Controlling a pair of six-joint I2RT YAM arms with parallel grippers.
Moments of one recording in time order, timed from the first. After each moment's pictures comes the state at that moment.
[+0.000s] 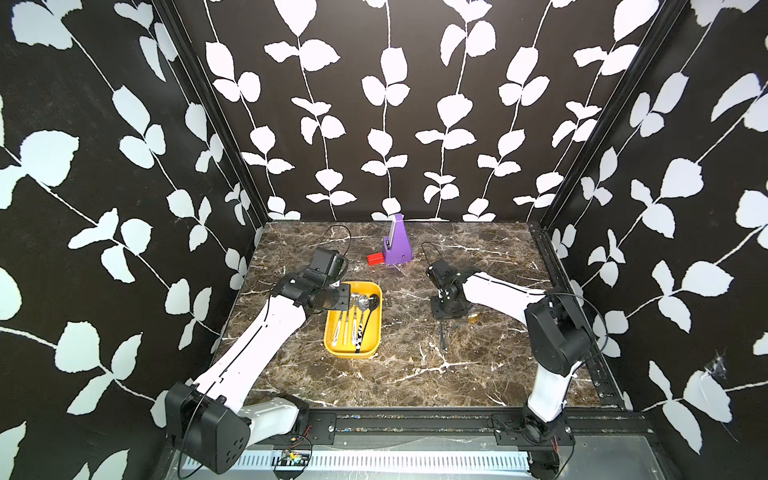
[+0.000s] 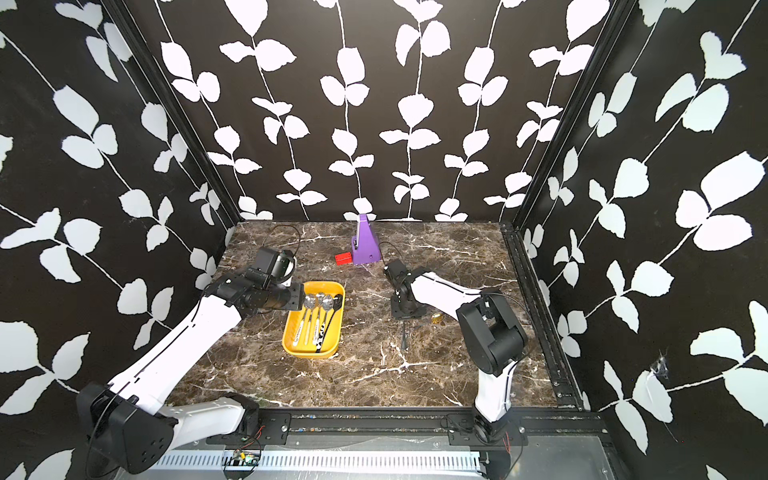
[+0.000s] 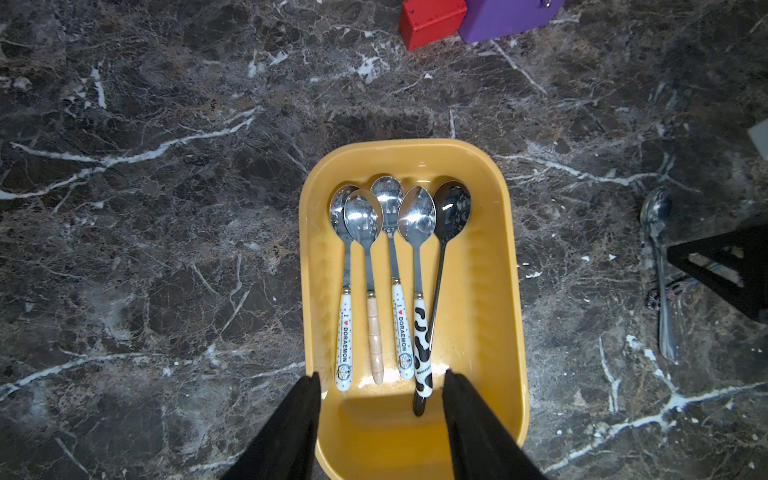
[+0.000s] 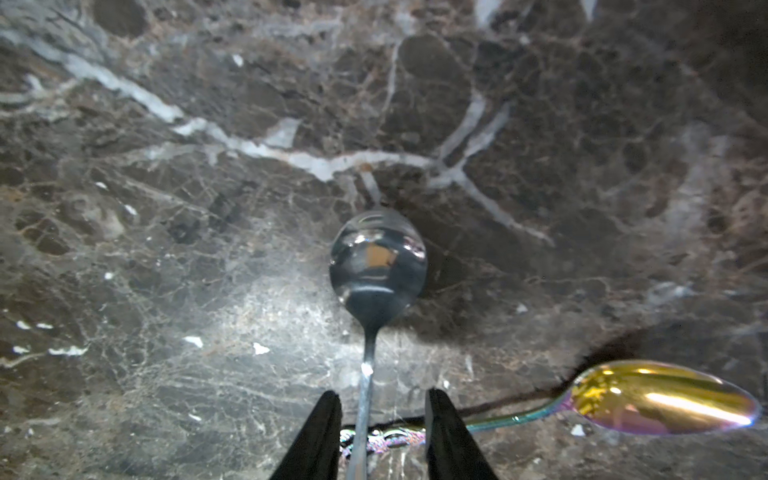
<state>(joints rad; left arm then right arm) -0.44 1.22 1.13 -0.94 -0.10 -0.29 0.63 1.85 1.26 -0.80 0.07 0.50</state>
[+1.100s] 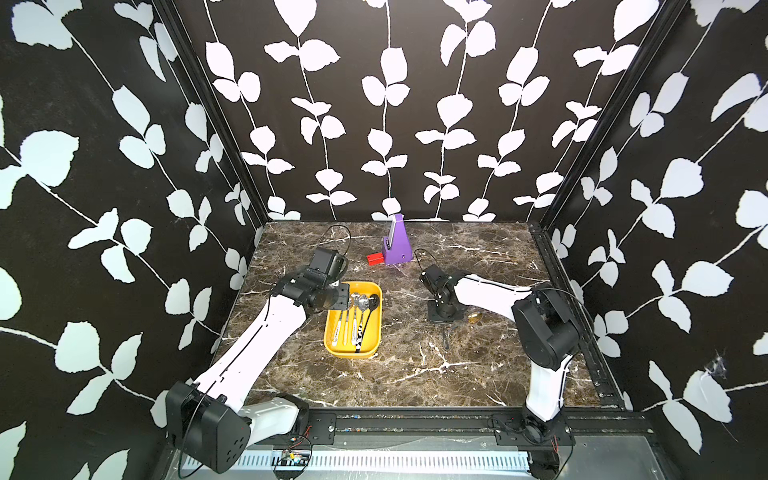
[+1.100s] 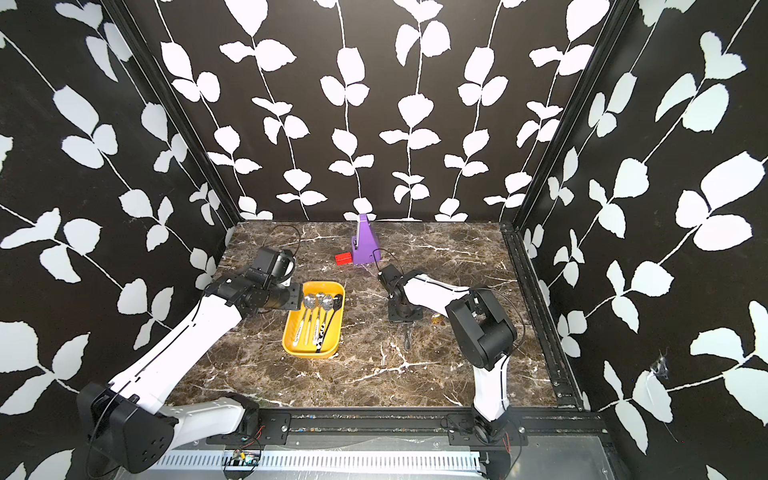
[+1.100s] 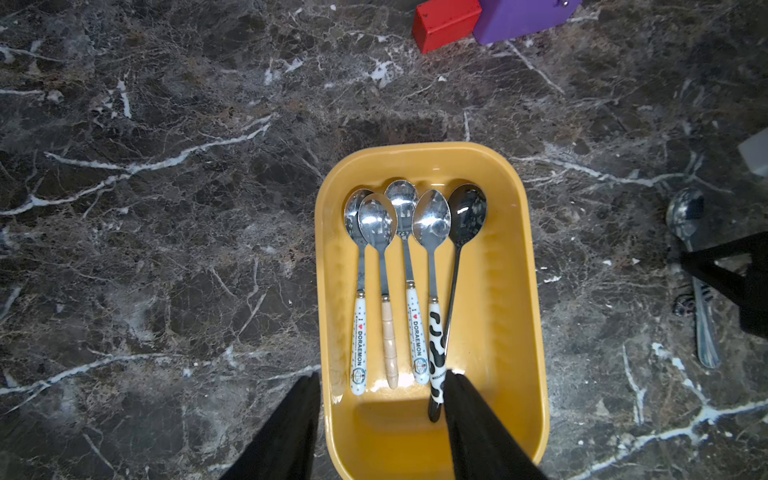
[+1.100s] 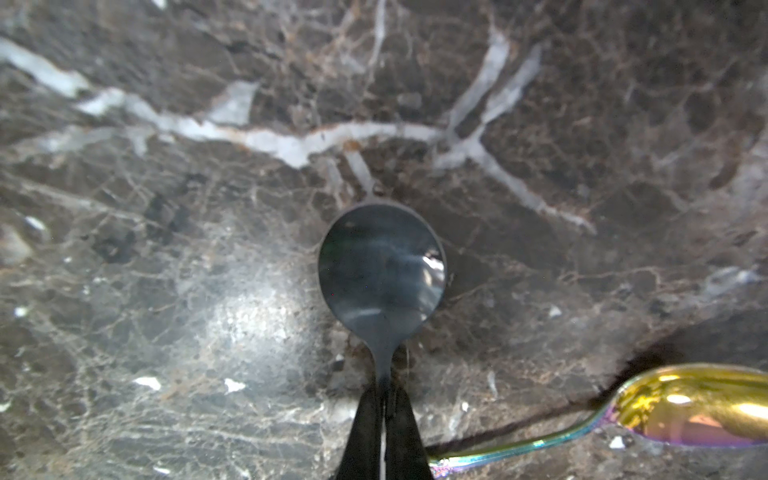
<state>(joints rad) -0.43 1.22 1.13 -0.94 -0.14 -0.27 0.65 1.92 1.28 -0.82 0.09 0.59</state>
